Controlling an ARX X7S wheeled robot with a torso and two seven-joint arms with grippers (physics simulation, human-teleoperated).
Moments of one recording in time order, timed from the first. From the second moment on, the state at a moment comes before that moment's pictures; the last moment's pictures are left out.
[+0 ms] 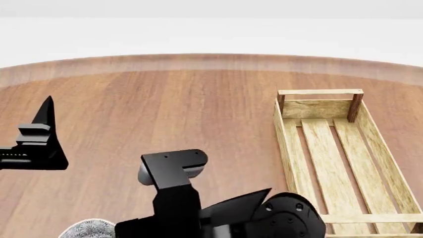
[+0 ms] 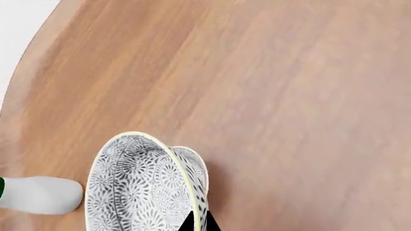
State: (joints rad) left arm -0.63 -0.36 -0.07 0.75 -0.91 -1.23 -0.61; right arm 0.96 0.22 -0.62 0.17 1.71 1.23 0.64
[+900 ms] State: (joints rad) left arm -0.63 -0.38 -0.06 0.75 -0.98 -1.20 -0.63; right arm 1.14 0.03 -0.88 0.45 1.68 1.07 0.42
